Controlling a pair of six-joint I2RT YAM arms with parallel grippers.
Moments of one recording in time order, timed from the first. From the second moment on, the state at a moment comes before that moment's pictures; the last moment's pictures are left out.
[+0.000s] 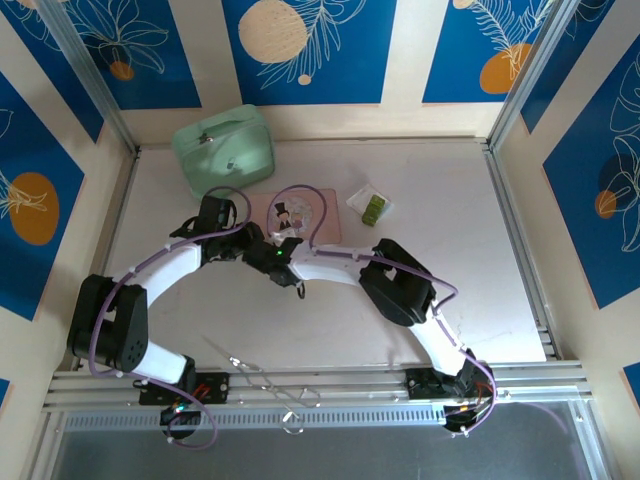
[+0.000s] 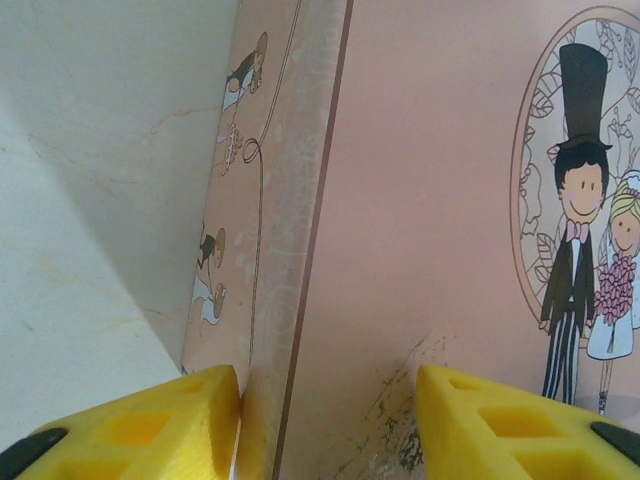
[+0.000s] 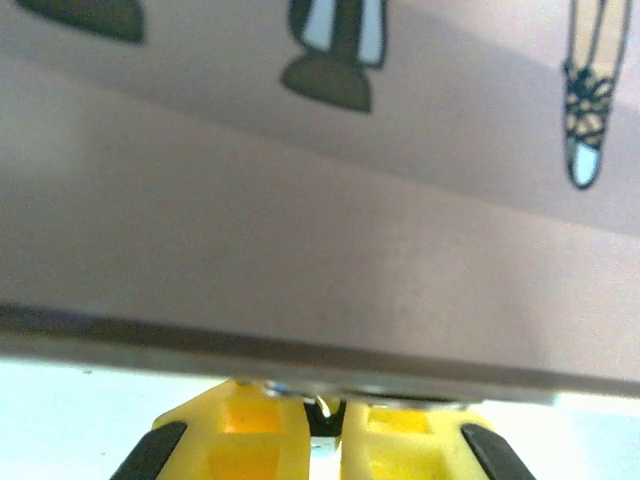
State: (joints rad) left arm -0.30 1.46 0.86 -0.31 0.22 -0.73; right arm 1.06 2.20 1.65 -0.90 0.61 0.68
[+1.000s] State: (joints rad) left arm -0.29 1.46 0.85 -0.30 0.22 -0.73; right arm 0.85 1.73 1.10 -0.34 0.15 0.60
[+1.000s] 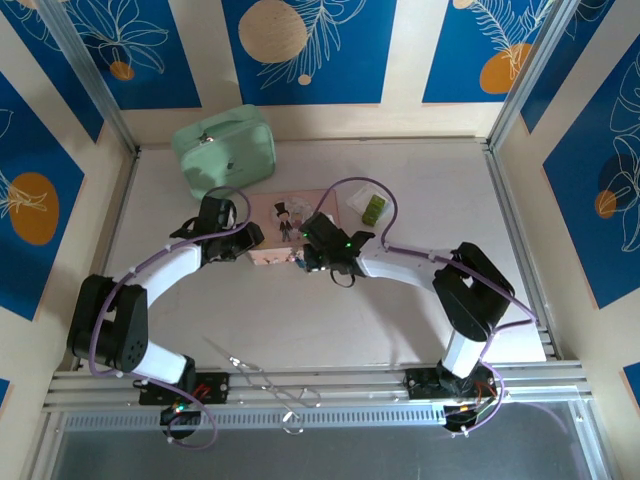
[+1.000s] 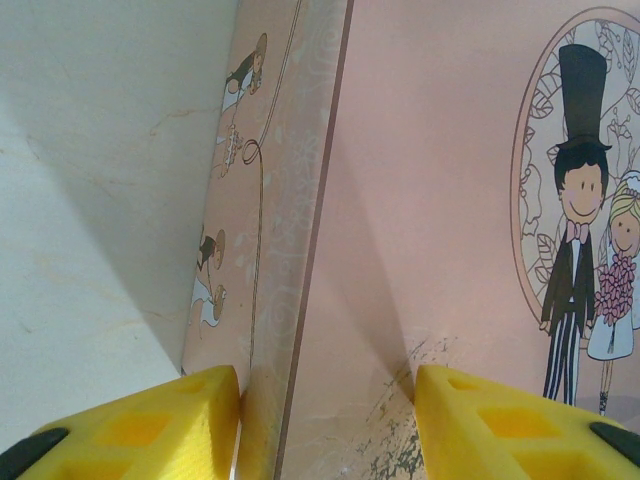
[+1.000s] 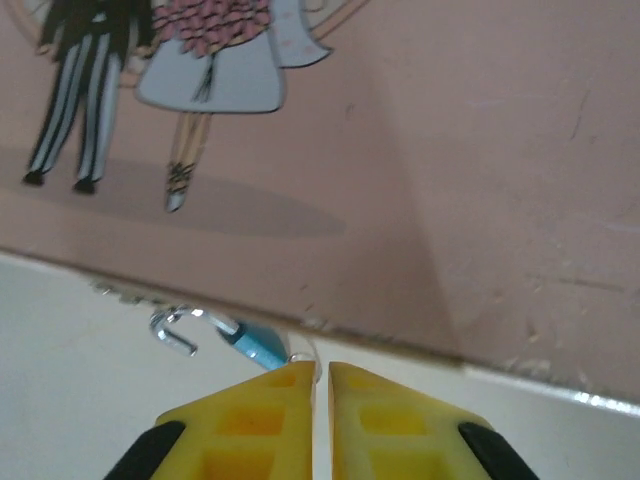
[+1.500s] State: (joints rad) left arm -0.29 1.46 0.85 -0.30 0.23 -0.73; right arm 0.81 1.82 1.08 -0.20 0.00 0.64
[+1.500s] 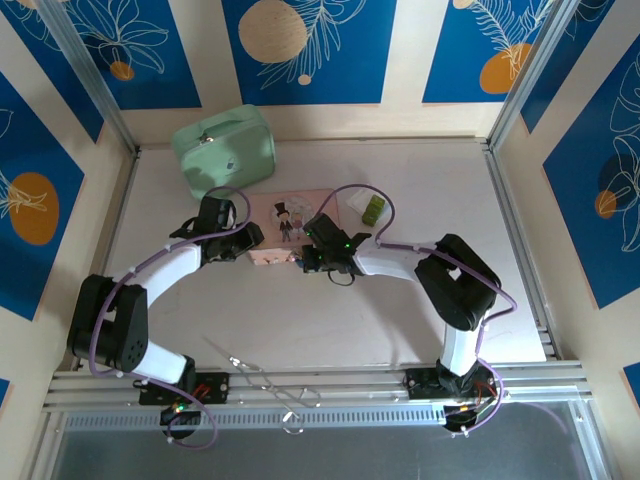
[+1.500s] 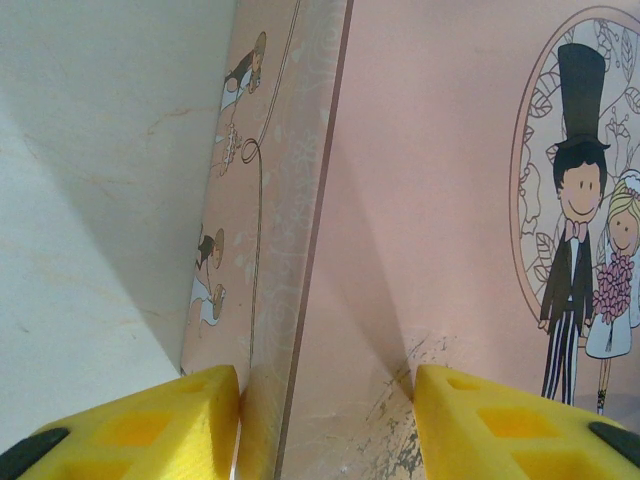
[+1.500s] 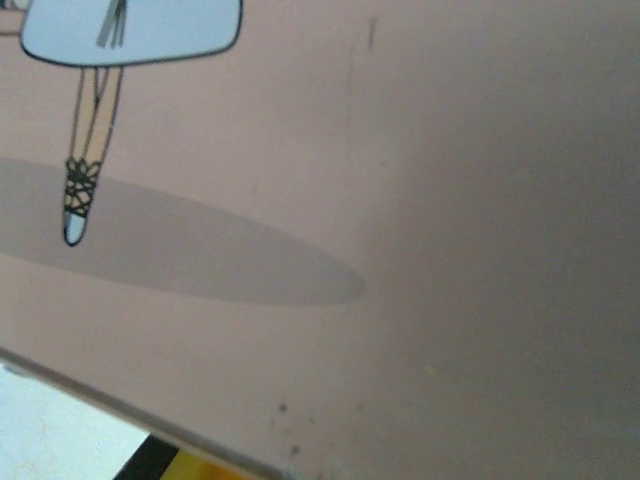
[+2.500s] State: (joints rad) left arm -0.29 1.46 0.83 -0.24 0.25 -0.75; right arm 0.82 1.84 0.98 0.02 -0.16 0.67
